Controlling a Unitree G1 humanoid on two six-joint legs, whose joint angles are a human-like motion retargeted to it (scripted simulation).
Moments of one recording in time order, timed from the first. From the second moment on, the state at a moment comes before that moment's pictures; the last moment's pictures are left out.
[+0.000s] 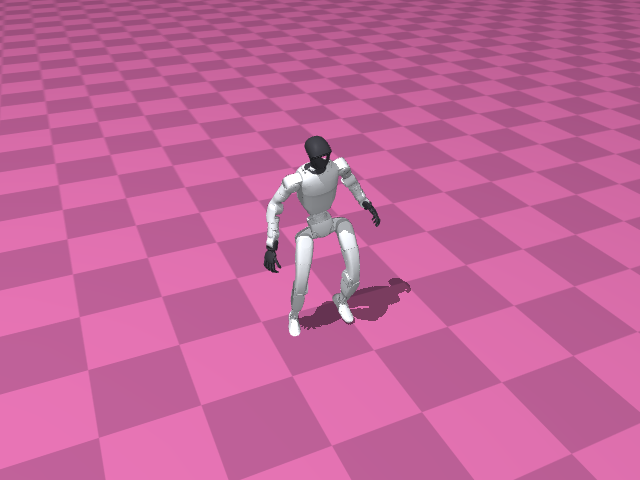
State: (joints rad) left arm 0.28 0.41 0.03 0.91 0.02 -0.01 0.15; right arm 0.14 -0.54 0.24 0.85 -0.02 0.08 -0.08; waist 0.12 -0.09 0.28; left_leg -0.34 -0.04 0.25 0.75 -0.02 -0.20; right_leg -0.17 -0.36 -0.08 0.43 -0.24 0.09
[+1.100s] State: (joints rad) left arm 0.12 0.59 -0.03 0.85 0.07 0.03 0.18; right arm 0.21 -0.45 0.13 0.81 0.02 0.06 -0.20; waist 0.02 0.04 0.28; left_leg -0.07 0.25 0.22 0.22 -0.18 -0.05; right_leg -0.77 -0.44 -0.24 1.75 -0.38 -0.08
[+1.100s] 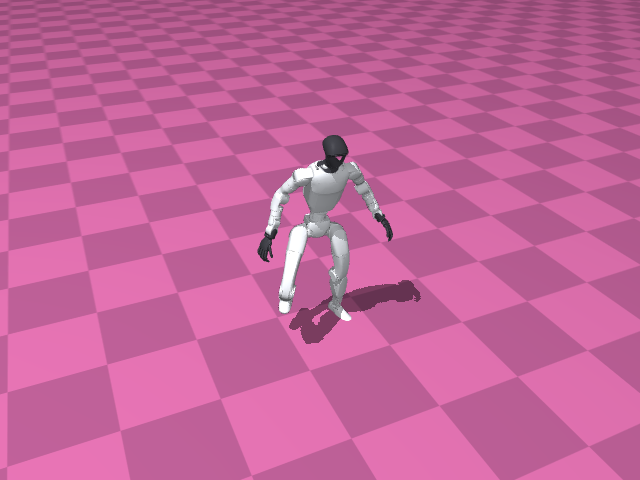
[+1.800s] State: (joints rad) left arm 0.36 0.37 0.00 0.97 0.14 -0.01 0.17; right arm 0.25 -0.70 0.14 0.69 -0.03 0.09 -0.05; waist 0.07 -0.22 0.22; left_leg -0.84 0.26 0.27 1.96 -0.34 -0.26; right_leg -0.27 -0.74 0.10 0.40 -0.15 0.24
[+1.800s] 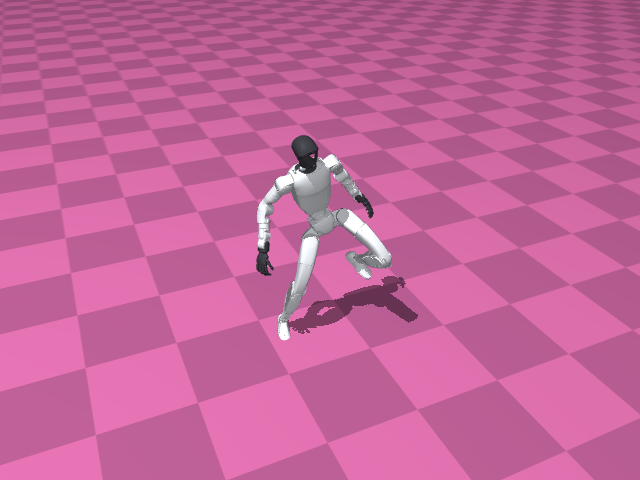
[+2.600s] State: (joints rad) left arm 0.07 0.66 -0.04 0.87 0.09 0.02 0.21; right arm 0.31 -0.50 0.18 0.86 -0.06 0.05 -0.12; waist -0.03 -0.04 0.29; left_leg -0.06 0.25 0.02 0.25 -0.20 -0.09; right_leg -0.62 -0.44 -0.30 1.66 -0.29 -0.02
